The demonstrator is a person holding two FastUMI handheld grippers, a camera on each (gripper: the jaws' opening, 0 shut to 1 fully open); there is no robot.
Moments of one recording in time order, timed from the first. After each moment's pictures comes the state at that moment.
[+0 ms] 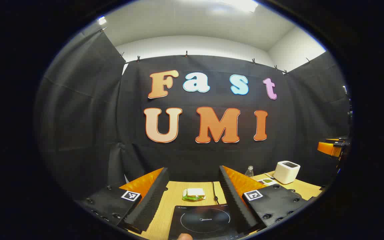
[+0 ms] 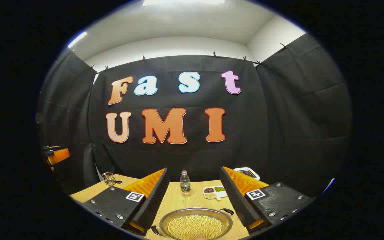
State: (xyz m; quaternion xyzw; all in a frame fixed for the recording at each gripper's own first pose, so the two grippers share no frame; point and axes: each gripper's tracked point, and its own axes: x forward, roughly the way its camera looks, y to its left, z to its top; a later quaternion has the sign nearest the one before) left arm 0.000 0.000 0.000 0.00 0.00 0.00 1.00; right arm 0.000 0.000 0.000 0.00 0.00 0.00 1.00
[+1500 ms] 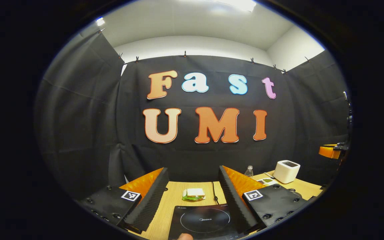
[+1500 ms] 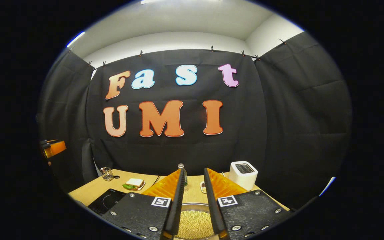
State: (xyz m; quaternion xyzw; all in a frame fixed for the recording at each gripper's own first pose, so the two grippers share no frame) left arm -0.003 -0.001 0.004 0.00 0.00 0.00 1.00; right arm 0.003 -0.012 -0.027 -0.01 0.03 0.00 1.00
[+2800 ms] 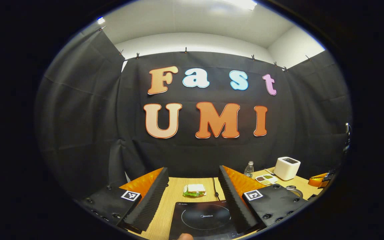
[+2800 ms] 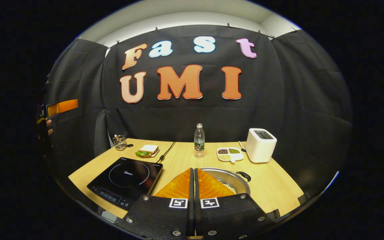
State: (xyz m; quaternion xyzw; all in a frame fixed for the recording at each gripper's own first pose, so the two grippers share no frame) left arm -0.008 0.009 -0.011 0.01 0.02 0.00 1.00; right arm -0.040 0.035 -0.167 -0.03 0.16 0.06 0.98
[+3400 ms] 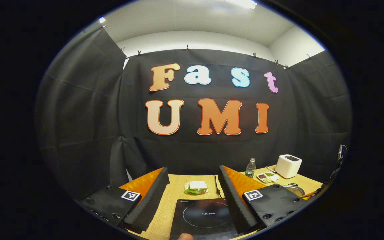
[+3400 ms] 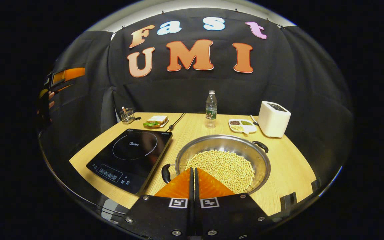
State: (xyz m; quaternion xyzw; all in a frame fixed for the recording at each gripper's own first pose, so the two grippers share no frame) left arm -0.011 0.017 -0.027 0.01 0.03 0.01 1.00; right arm -0.075 0.066 -0.268 -0.04 0.27 0.10 0.96
